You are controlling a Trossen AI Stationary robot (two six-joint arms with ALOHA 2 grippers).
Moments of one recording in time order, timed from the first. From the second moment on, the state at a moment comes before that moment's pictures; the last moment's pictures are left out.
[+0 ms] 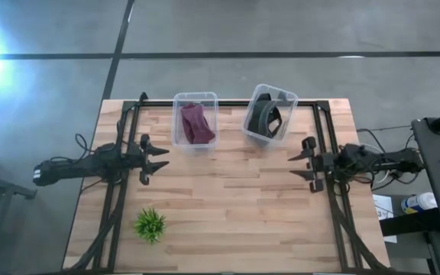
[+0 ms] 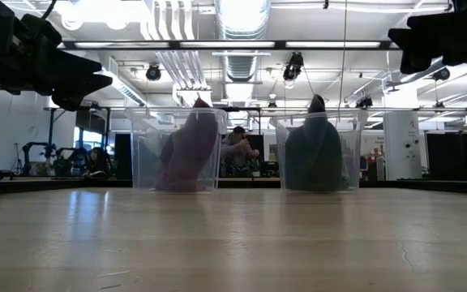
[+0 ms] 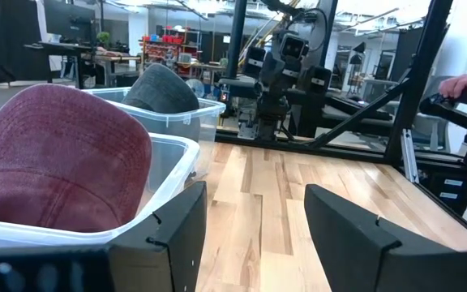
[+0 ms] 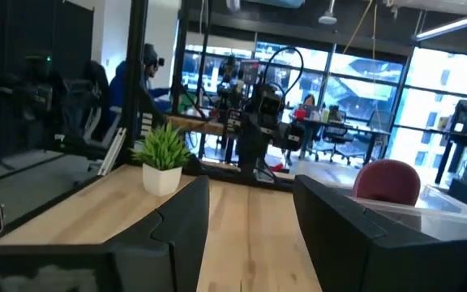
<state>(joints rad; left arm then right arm) 0.09 0.04 0.01 0.01 -0.02 -0.11 0.09 0.09 0.05 0.18 -0.02 -0.12</state>
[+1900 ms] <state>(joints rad) 0.09 0.04 0.01 0.01 -0.02 -0.10 -0.04 0.04 0.01 0.02 -0.05 0.03</state>
